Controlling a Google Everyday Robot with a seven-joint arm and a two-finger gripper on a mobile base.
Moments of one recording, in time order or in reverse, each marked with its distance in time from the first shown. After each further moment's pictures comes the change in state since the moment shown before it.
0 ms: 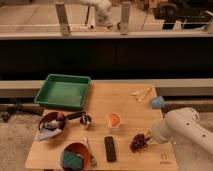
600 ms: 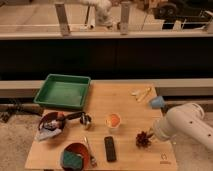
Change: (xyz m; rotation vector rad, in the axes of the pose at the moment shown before) arm -0.013 -0.008 -0.064 0.059 0.081 0.006
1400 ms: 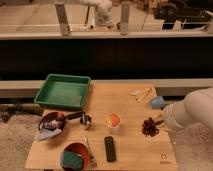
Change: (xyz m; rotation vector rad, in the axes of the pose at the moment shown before) arm -0.023 -0.022 -0.119 0.118 0.024 -0.028
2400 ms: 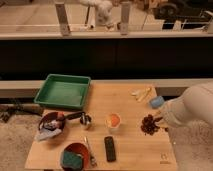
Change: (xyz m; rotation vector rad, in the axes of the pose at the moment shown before) arm -0.007 -0.007 -0.011 -0.003 0.021 -0.016
